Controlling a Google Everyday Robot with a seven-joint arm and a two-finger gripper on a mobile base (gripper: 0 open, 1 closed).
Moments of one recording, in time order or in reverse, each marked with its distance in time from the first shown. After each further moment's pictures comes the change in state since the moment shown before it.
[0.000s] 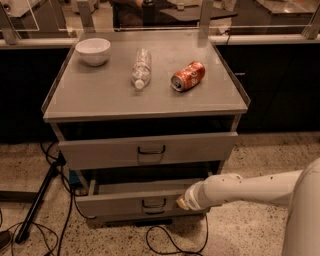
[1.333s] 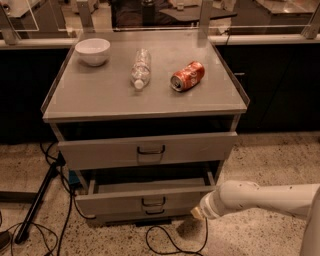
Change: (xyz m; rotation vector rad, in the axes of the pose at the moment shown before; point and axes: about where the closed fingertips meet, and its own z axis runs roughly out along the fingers) arm 0.065 -0.019 -0.009 -0.026 0.085 0.112
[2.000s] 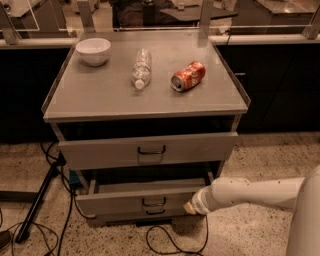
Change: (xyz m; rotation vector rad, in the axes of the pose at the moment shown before) arm -0.024 0.003 0.012 0.006 -0.031 -0.006
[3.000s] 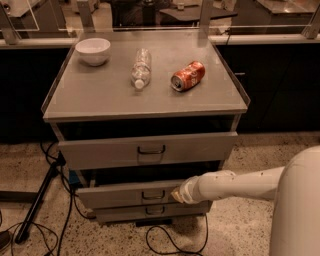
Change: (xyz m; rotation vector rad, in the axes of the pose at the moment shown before) arm -0.074 0.016 0.010 0.043 -0.125 -0.135
